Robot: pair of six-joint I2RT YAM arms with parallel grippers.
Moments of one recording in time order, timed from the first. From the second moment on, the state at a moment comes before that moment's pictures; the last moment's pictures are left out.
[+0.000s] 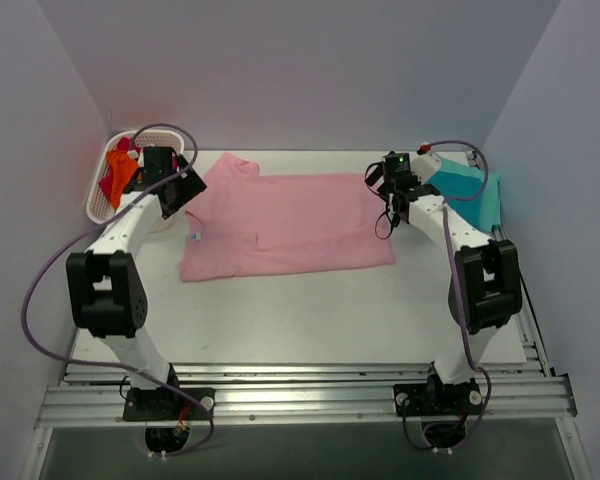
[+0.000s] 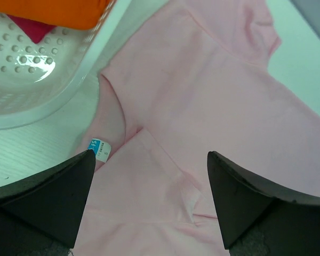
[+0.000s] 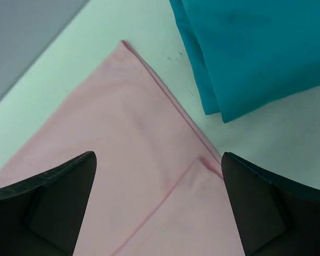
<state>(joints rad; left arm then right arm) -0.04 1.86 1.52 -0.46 -0.11 -0.67 0.24 1.83 1.35 -0.26 0.44 0.83</state>
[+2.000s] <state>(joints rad) -0.20 1.40 0.56 -0.05 -0.35 -1.03 0.23 1.47 0.51 0.16 0.19 0.94</state>
